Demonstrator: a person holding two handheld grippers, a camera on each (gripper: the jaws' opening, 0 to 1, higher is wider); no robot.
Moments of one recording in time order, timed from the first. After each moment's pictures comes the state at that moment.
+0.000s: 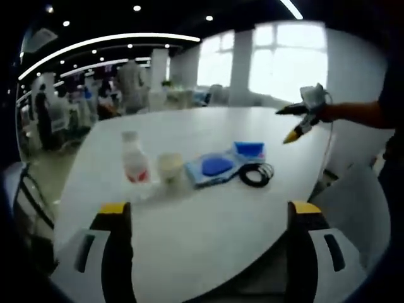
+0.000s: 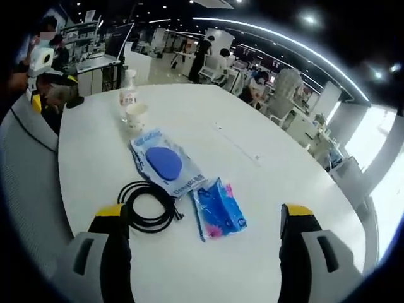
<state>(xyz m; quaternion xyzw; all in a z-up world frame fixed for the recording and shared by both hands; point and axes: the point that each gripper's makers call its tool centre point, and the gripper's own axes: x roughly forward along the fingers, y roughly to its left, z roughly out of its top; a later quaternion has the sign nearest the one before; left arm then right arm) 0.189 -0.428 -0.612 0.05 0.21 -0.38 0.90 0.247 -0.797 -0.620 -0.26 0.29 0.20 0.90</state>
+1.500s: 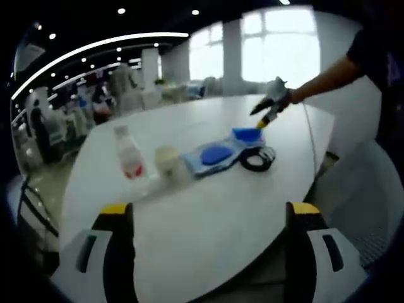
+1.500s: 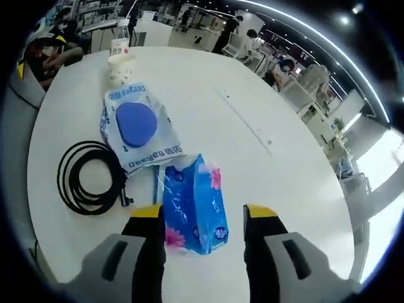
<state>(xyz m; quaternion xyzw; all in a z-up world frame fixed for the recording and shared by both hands) 0.184 -0.432 -0.635 0.11 0.22 -0.39 0.89 0.329 -0.839 -0.702 -0.33 0.35 0.25 0.84</state>
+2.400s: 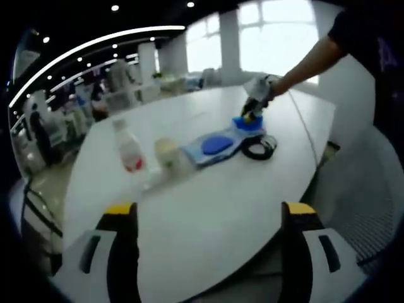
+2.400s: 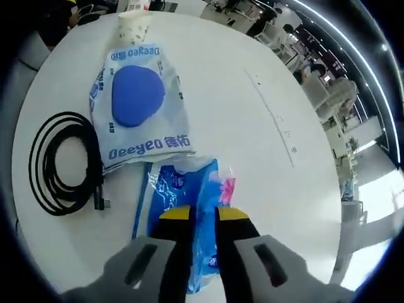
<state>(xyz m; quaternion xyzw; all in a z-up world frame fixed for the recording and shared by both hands) 0.184 -0.423 -0.647 0.14 0.24 -0.39 0.88 0.346 -0.805 -0.736 -0.42 0.39 0.29 0.76</state>
